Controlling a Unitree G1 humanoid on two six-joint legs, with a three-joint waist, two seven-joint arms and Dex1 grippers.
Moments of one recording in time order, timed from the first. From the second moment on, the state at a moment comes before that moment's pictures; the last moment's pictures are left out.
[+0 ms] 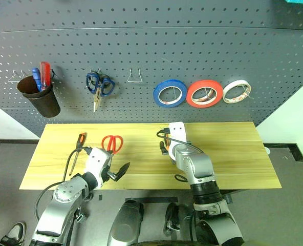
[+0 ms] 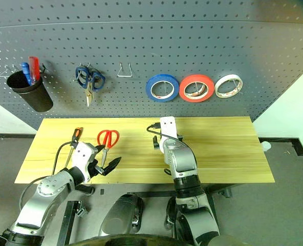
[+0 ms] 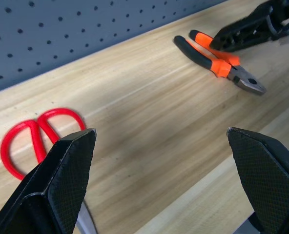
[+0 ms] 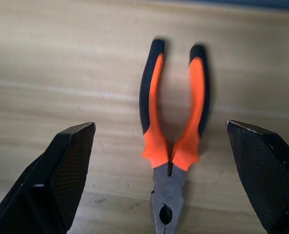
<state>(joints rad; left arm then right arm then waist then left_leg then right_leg) 0.18 0.44 -0.02 -0.33 -0.23 0.35 -0.52 -0.44 0.15 0.05 0.13 -0.02 0.99 -0.14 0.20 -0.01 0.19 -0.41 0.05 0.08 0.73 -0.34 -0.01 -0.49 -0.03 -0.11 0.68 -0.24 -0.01</state>
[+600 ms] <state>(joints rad) 0.24 0.42 -0.03 -0.40 -0.23 0.37 -0.49 -0.53 0.13 0.03 0.25 -0.02 0.97 -0.13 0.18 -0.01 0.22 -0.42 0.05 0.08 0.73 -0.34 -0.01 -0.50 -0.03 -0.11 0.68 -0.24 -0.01</state>
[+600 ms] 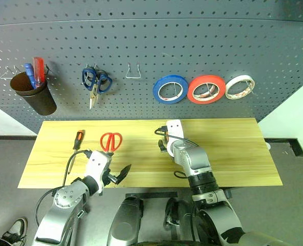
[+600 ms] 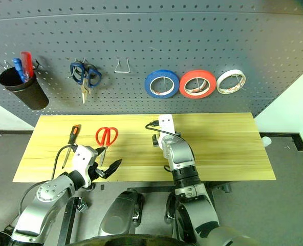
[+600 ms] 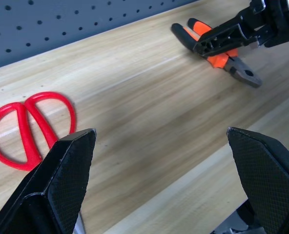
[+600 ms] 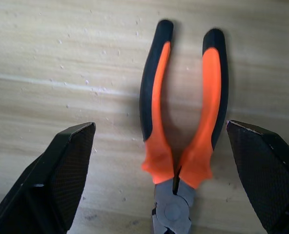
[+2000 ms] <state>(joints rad) 0.39 0.38 -0.07 -0.53 -0.23 0.39 -0.39 -0.56 0.10 0.09 0.30 -0.04 0.98 -0.05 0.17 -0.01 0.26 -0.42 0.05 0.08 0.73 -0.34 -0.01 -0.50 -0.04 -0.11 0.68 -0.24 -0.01</state>
